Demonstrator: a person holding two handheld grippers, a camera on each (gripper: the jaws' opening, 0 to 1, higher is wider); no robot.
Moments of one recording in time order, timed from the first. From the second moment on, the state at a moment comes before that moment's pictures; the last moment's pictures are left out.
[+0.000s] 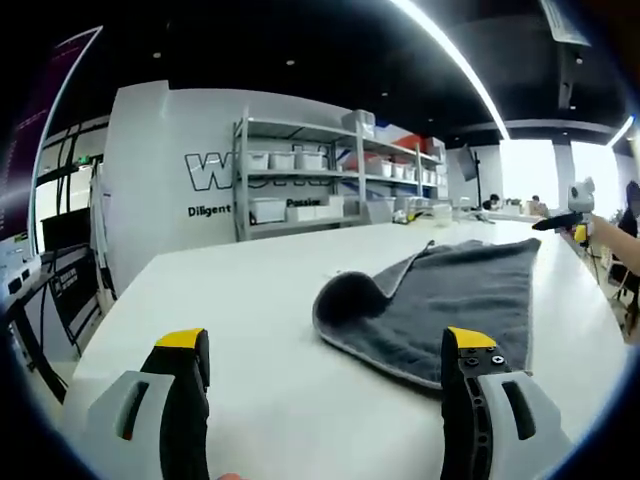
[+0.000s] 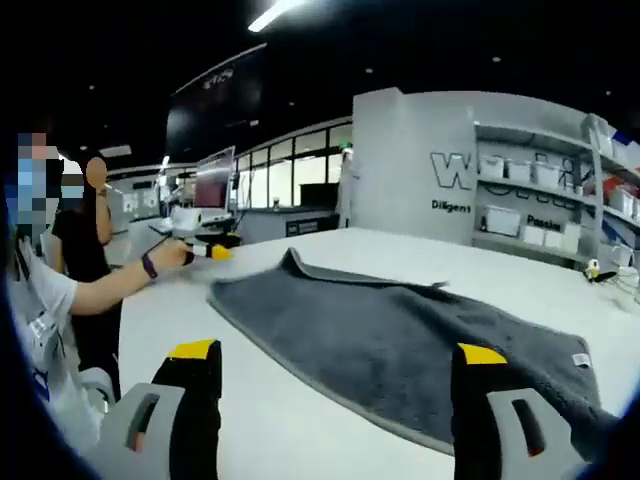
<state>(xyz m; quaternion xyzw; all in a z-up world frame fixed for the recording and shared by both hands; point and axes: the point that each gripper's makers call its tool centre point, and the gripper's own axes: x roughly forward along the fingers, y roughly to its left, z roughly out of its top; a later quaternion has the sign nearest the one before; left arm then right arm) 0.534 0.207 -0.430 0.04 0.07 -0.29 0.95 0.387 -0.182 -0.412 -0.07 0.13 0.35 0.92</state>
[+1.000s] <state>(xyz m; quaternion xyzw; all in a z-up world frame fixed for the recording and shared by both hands) 0.535 0.204 -0.435 0.05 0.08 -0.30 0.95 0.509 -0.288 -0.439 -0.03 0.17 0.22 0.96</state>
